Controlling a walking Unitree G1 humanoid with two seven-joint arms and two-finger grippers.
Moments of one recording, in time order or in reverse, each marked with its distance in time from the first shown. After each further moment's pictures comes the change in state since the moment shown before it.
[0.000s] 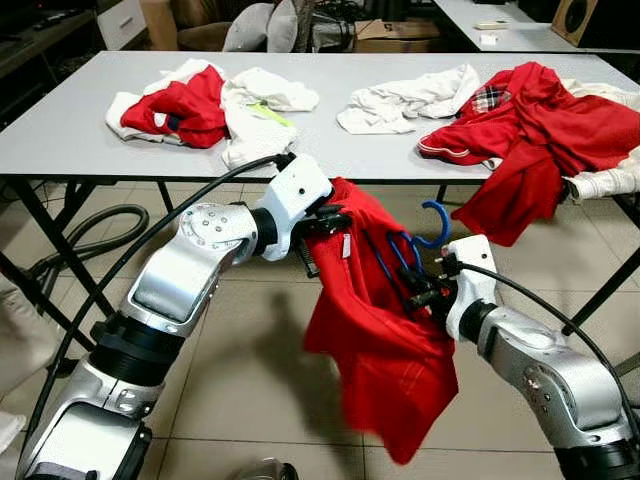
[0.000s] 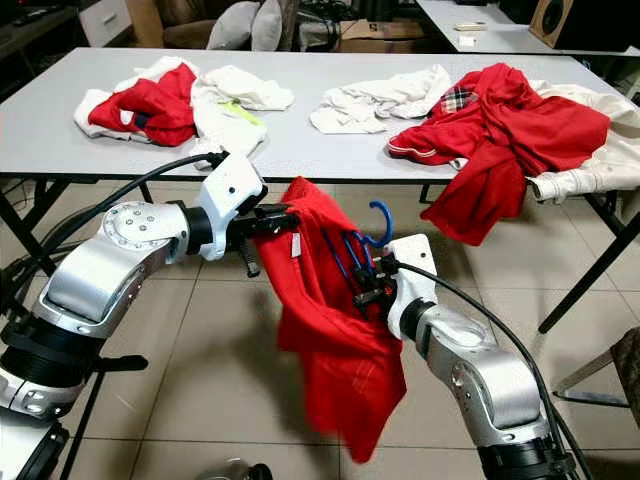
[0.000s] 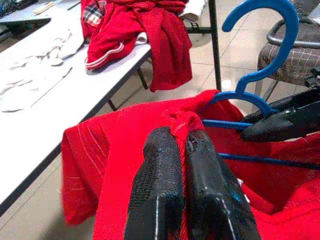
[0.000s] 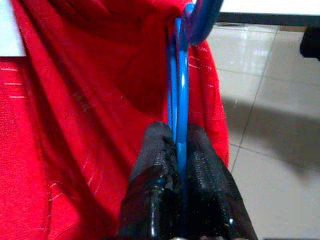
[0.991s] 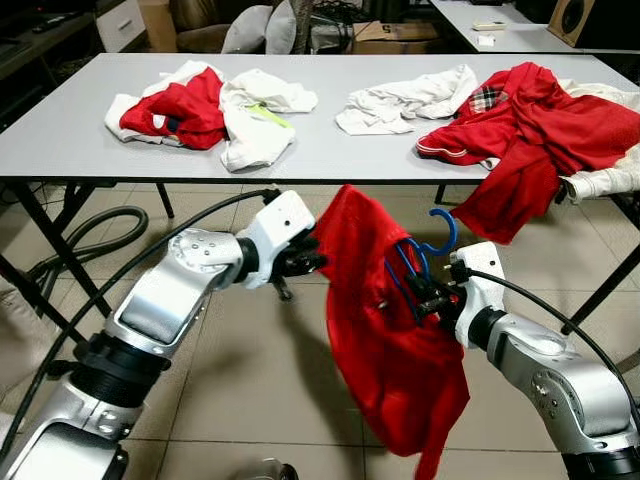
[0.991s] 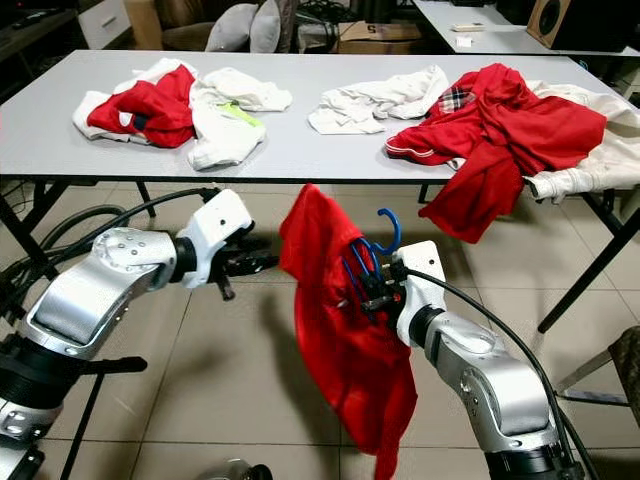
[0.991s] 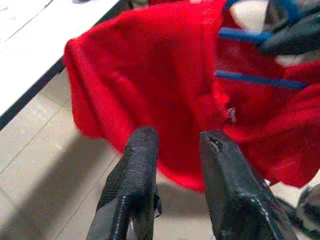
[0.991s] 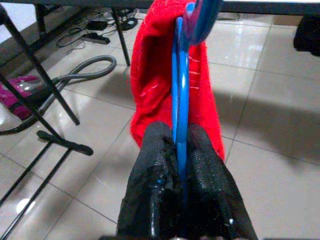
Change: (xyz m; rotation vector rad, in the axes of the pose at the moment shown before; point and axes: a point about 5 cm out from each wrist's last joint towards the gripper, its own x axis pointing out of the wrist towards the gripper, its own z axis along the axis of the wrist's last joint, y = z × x) left arm -0.015 -0.004 -0.041 -0.047 0.216 -0.001; right arm -0.006 -0.010 -0.007 -0.005 0.025 -0.026
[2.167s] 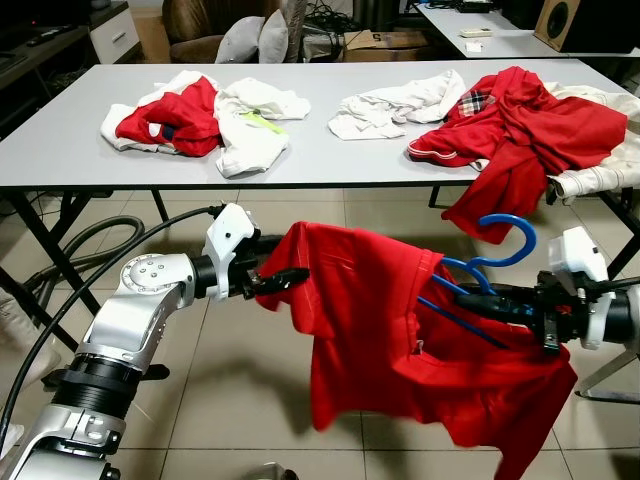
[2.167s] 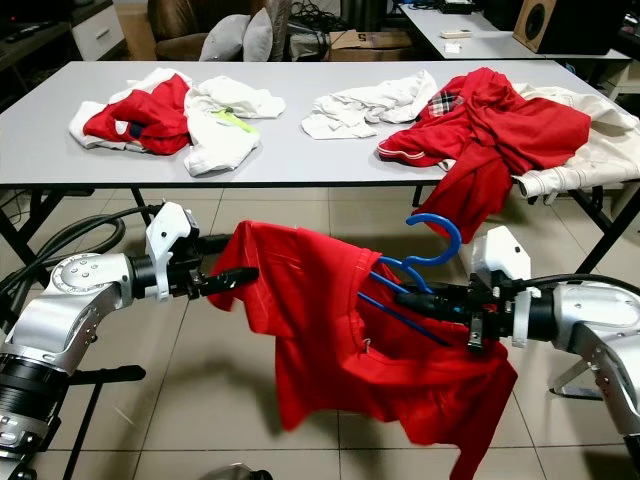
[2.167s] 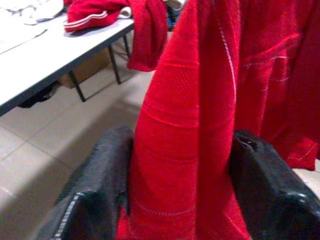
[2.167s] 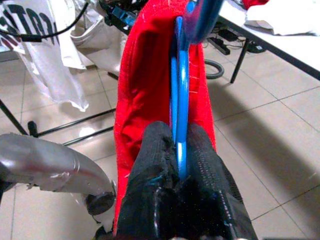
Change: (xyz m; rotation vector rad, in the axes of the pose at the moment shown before) left arm -0.014 0.015 -0.050 -0.147 -0.256 -0.108; right arm -0.077 -0.047 0.049 -0.375 0.007 0.633
